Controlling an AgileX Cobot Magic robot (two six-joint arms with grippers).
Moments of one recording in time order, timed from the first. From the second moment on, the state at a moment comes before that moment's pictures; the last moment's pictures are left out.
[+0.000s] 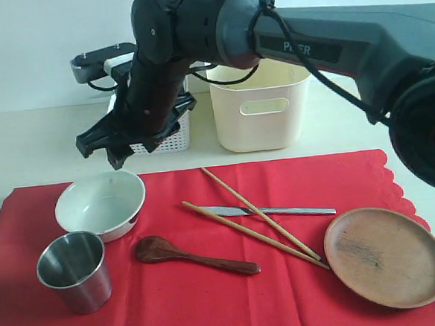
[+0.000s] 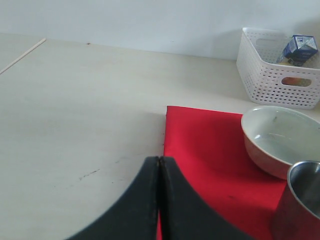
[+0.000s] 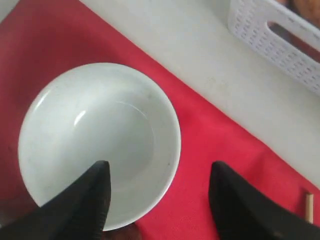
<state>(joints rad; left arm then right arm) 0.04 0.00 0.00 0.10 0.37 -0.17 0.74 2.30 -2.03 0.15 0.93 0.00</state>
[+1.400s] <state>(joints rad) 0.04 0.00 0.00 0.10 0.37 -0.17 0.74 2.09 -2.03 0.08 1.10 0.01</state>
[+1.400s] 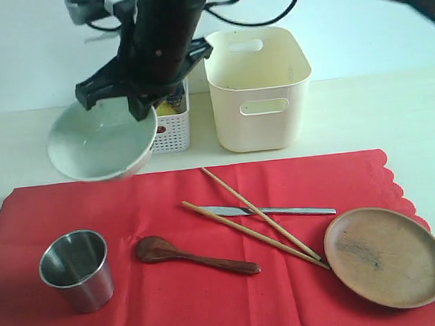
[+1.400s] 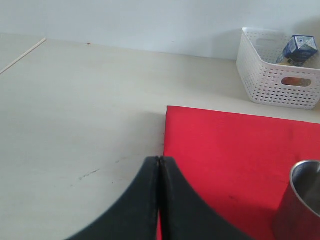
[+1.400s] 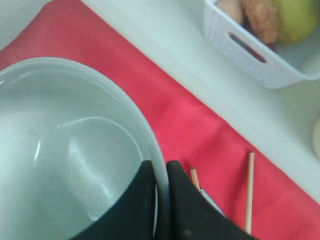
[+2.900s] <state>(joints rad) 0.04 0.00 0.00 0.10 0.37 -0.17 0.29 2.20 -2.03 -0.11 0.57 -0.17</state>
